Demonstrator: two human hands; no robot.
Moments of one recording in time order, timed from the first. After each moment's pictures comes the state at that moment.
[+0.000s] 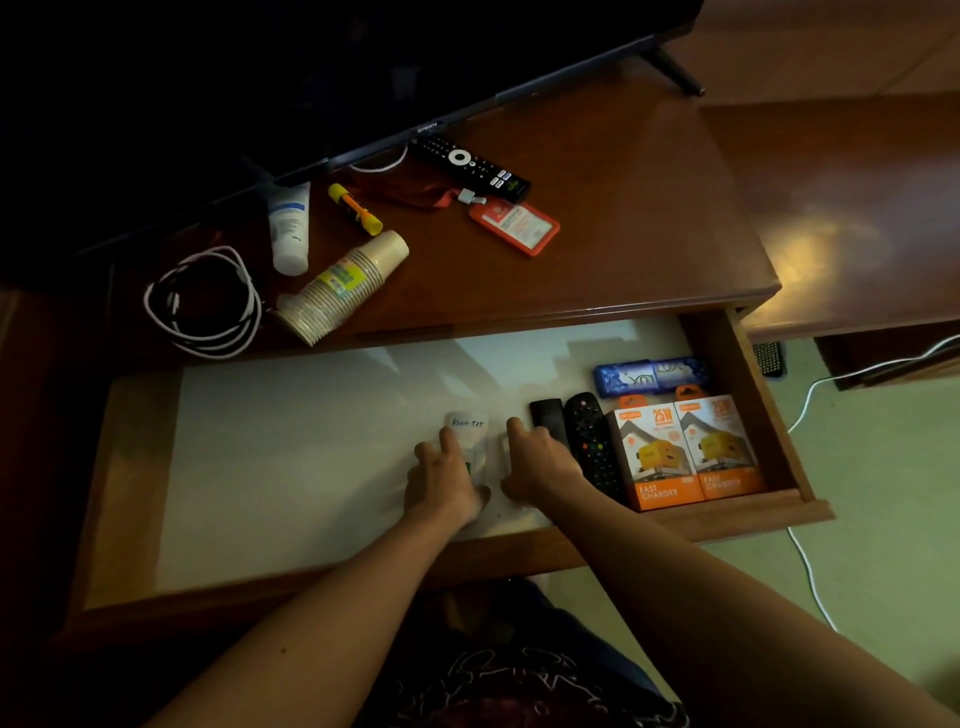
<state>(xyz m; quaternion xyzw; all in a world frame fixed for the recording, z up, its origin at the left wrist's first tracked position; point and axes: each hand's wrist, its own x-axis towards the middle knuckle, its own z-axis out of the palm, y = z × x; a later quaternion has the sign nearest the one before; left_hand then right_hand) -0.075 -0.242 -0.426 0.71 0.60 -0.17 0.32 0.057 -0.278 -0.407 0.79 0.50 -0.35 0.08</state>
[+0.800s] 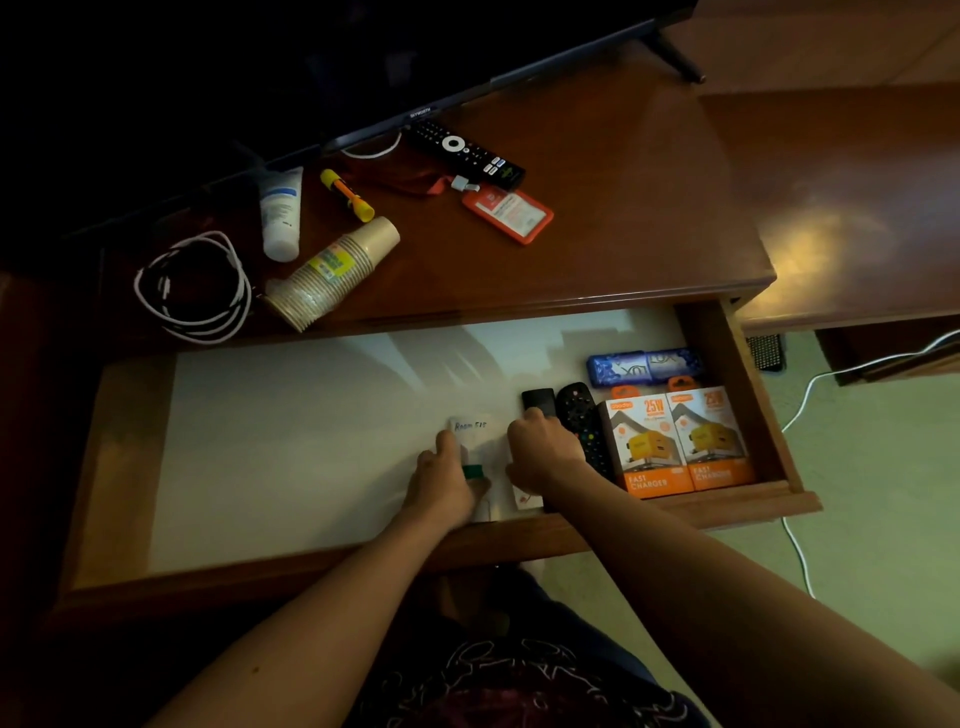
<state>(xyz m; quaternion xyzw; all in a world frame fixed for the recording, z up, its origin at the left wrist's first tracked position) -0.076 -0.258 -0.427 0.67 0.60 -0.09 0.43 0.072 -0.285 -0.402 0.76 0.57 -0.28 0.12</state>
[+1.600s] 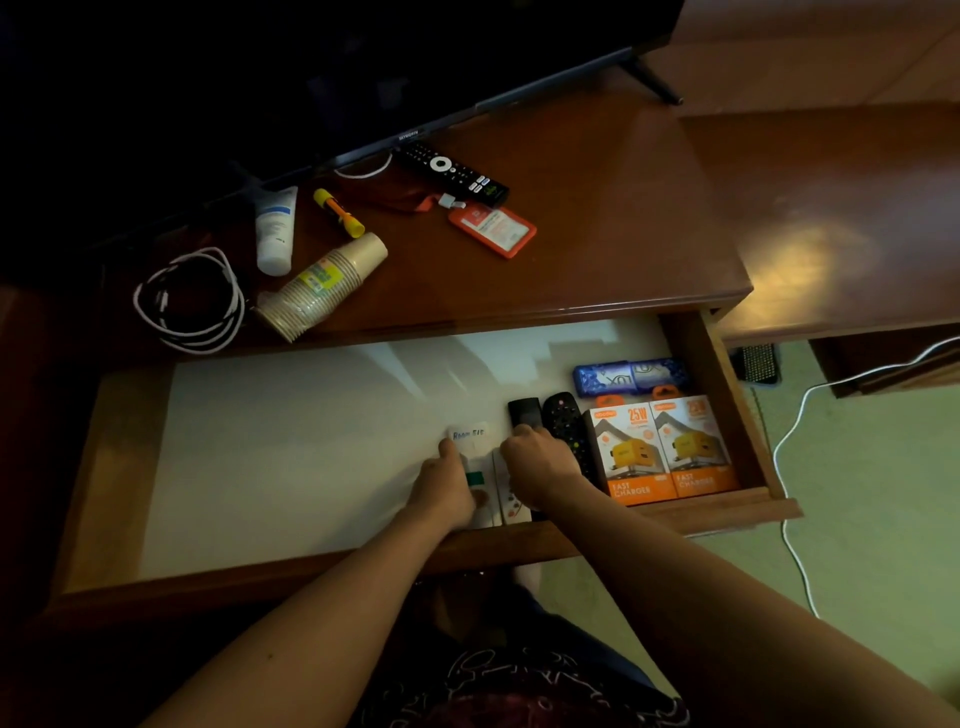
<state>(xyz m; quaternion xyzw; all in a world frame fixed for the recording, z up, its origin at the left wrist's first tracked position) -0.053 -0.262 -0.417 0.68 0.59 -0.15 0.40 0.085 -0.301 -0.402 0.73 0.62 -0.25 0.11</state>
